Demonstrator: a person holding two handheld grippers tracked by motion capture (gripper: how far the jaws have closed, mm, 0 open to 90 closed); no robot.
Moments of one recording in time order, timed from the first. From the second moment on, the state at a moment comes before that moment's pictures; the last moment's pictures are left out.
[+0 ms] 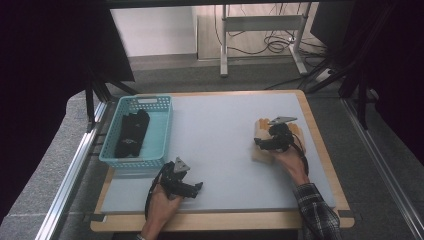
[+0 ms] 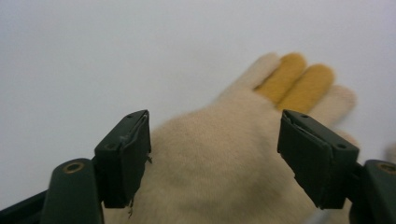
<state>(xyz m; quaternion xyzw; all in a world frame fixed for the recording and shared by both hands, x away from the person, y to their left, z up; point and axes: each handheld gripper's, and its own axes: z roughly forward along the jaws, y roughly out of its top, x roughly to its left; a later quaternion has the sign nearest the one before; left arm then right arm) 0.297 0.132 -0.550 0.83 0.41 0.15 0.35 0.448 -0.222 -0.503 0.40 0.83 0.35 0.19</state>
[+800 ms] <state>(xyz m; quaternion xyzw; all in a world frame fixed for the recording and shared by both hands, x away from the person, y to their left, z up) 0.297 0.132 -0.550 0.83 0.41 0.15 0.35 0.400 -0.192 -0.471 0.37 0.82 0.37 0.21</state>
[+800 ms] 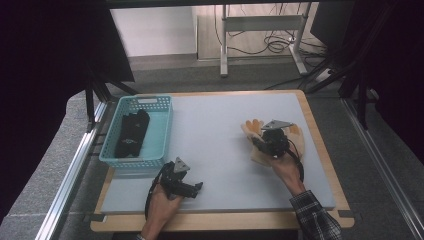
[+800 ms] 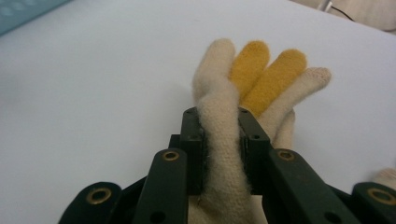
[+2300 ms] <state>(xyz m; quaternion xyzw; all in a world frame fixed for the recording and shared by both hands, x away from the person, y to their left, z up) 0.297 0.132 -0.550 0.83 0.41 0.15 0.35 0.355 -0.194 -0.513 0.37 0.83 0.38 0.16</state>
